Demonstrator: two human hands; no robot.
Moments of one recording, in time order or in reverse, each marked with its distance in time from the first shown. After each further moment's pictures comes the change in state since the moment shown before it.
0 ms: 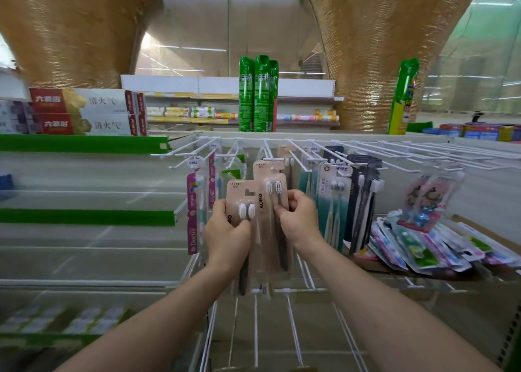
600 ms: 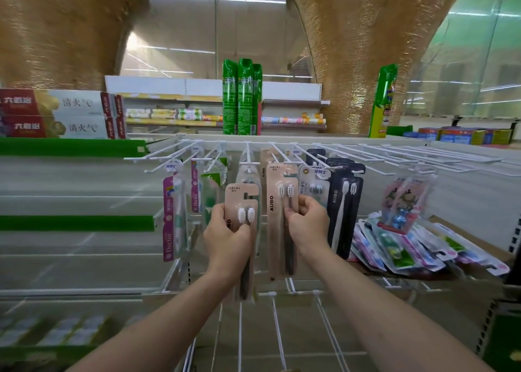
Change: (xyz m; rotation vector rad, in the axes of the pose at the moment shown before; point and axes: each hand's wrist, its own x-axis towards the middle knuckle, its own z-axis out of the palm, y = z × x) left_hand -0.016 0.011 0.033 -0.067 -0.039 0.000; right_hand 0.004 0.012 -0.049 -0.015 0.183 0.035
